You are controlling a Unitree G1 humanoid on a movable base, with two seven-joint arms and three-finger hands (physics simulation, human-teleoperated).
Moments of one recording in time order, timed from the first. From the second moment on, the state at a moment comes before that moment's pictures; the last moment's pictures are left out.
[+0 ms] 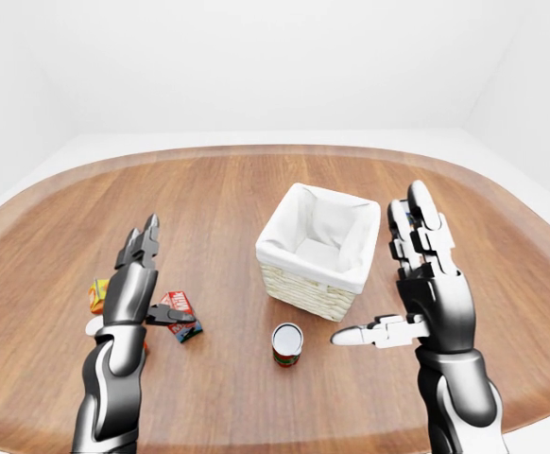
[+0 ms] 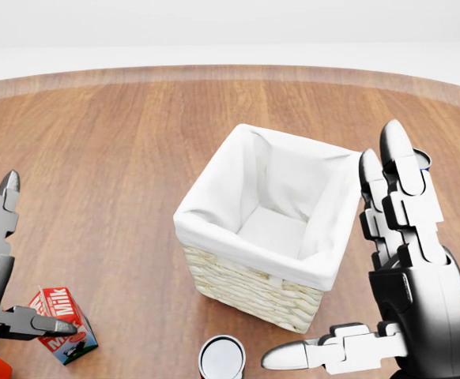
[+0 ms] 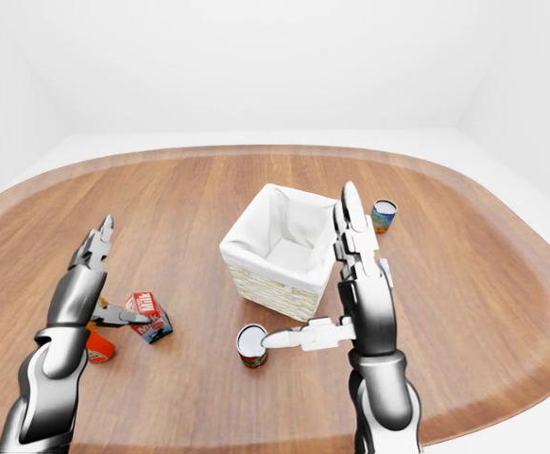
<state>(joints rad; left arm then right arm) 0.02 0.19 0.26 -0.18 0.70 -0.09 -0.11 0.22 -0.01 0.04 -0.71 -0.06 -0.02 0.13</state>
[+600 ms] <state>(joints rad) -0.05 0.24 0.22 0.08 0.76 -0.09 0.00 0.24 -0.01 0.04 -0.74 -0.05 -0.01 0.12</state>
